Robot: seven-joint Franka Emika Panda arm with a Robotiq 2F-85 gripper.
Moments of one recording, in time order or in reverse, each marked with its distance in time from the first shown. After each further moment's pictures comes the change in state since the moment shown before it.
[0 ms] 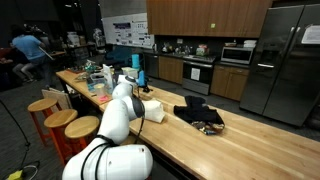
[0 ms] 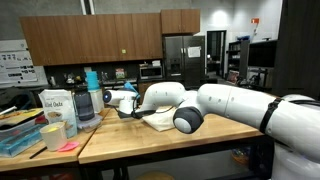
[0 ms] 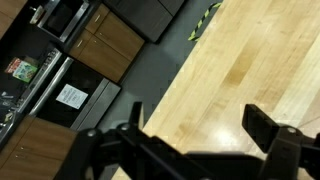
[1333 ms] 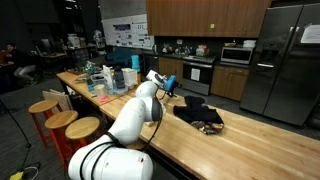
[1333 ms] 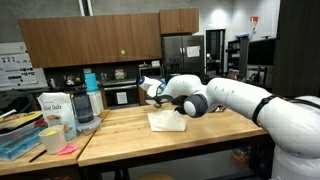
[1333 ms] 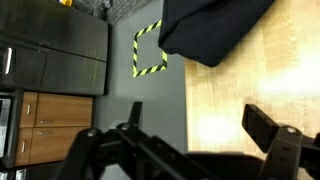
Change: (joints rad) arm -0.358 -0.032 0.181 -0.002 0.099 -0.063 0.170
